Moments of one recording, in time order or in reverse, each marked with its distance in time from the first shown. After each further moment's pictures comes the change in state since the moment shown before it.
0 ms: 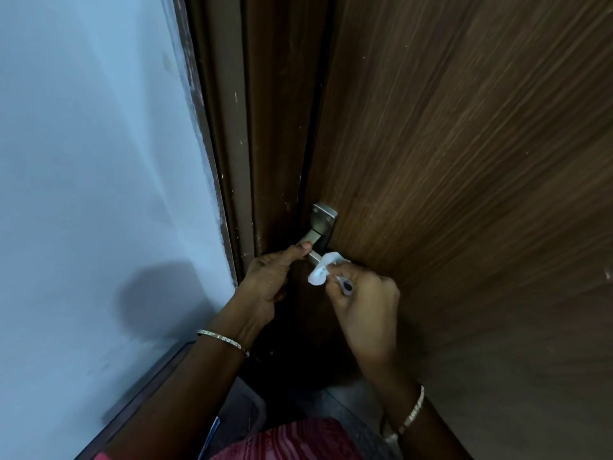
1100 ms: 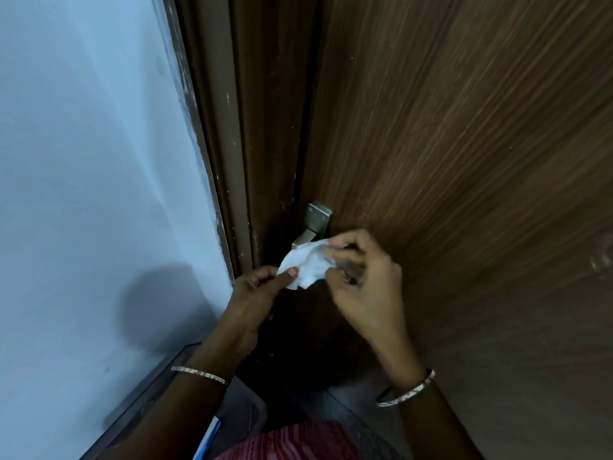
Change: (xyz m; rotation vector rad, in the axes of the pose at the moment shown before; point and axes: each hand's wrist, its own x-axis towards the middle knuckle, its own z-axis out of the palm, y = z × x) left_hand -0.027 -0.022 -0.020 0.075 0.003 0.130; right_hand 0.016 -0.011 -0.028 0.393 -0.053 0.146
